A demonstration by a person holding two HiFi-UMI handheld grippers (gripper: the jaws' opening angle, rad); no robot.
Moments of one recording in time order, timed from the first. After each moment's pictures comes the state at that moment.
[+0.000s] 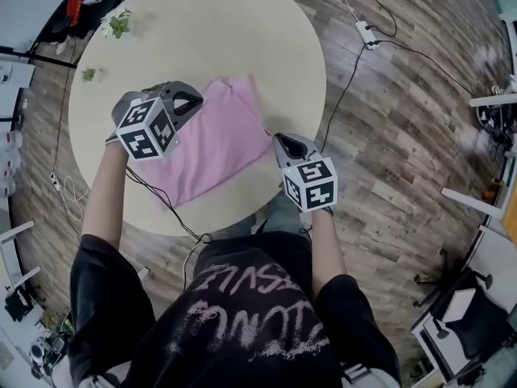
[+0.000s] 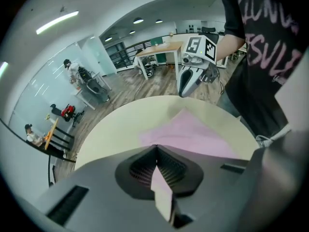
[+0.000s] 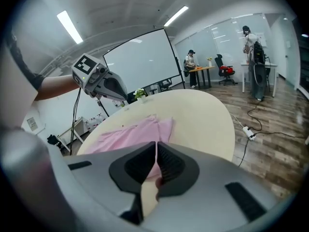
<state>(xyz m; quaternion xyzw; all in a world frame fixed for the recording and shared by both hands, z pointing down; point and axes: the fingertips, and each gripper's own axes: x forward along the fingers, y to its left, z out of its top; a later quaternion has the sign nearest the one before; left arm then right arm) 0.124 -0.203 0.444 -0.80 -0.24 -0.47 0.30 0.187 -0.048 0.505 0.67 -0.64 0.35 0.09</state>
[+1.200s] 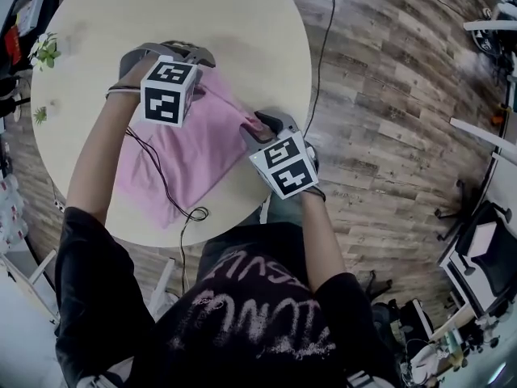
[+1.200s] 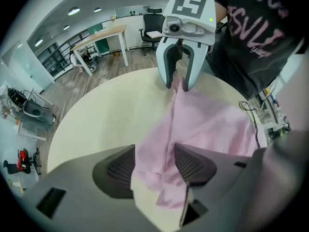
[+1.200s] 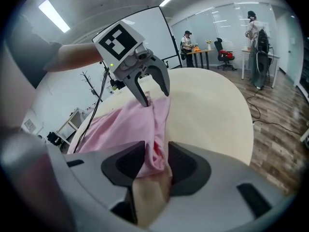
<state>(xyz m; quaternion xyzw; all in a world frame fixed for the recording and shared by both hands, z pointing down) 0.202 -0.171 0.577 -0.59 -0.50 -0.50 0.39 0.172 -0.066 0.575 0.65 -0.61 0.44 0.14</state>
